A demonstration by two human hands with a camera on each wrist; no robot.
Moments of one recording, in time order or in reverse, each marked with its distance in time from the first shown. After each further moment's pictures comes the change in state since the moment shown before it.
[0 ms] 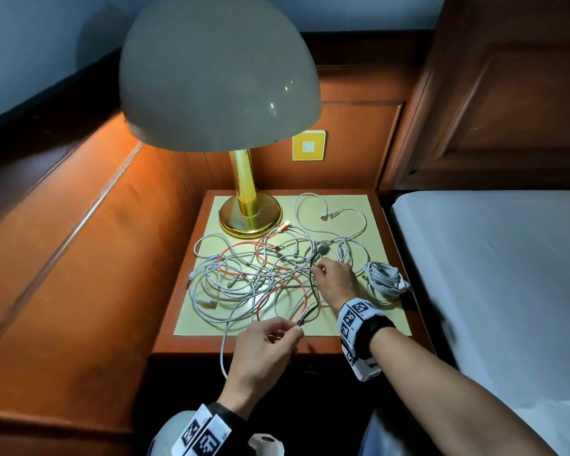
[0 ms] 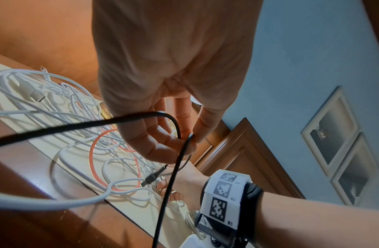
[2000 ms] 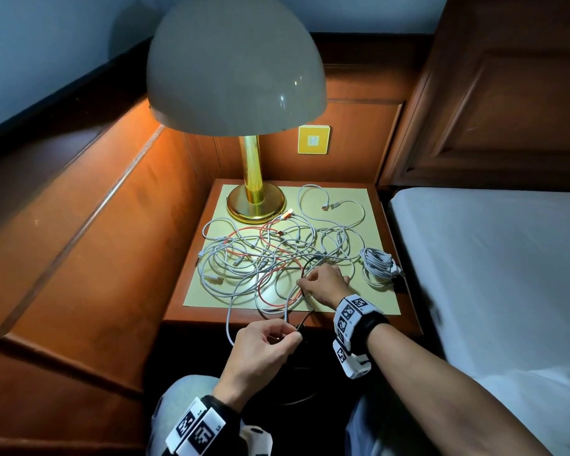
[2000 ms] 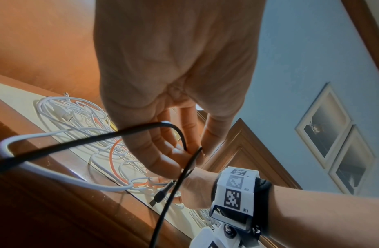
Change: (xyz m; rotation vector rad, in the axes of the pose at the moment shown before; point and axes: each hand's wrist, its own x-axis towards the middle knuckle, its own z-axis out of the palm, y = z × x) left_hand -0.053 -0.008 -0.007 -0.013 -0.108 -0.032; right_hand -0.048 -0.006 -0.004 0.020 -0.310 0.062
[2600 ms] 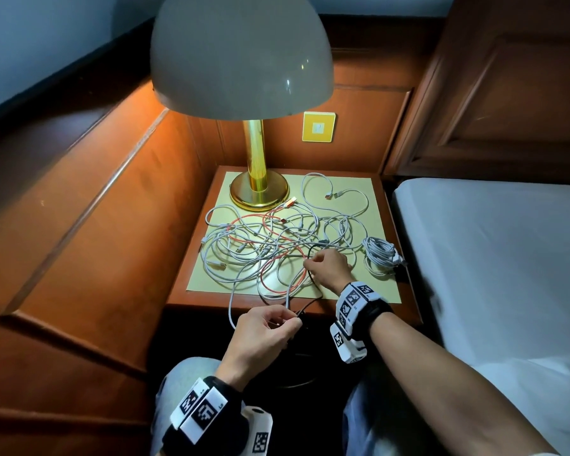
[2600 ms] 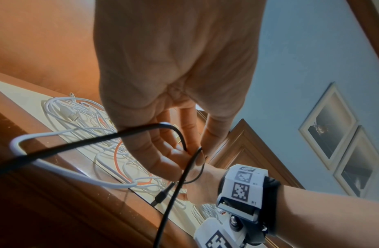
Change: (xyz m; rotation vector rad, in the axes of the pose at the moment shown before) left_hand 0.001 -0.005 0.000 0.002 0.013 -0.023; right_hand -0.009 -0.008 -0.010 0.179 0.098 0.026
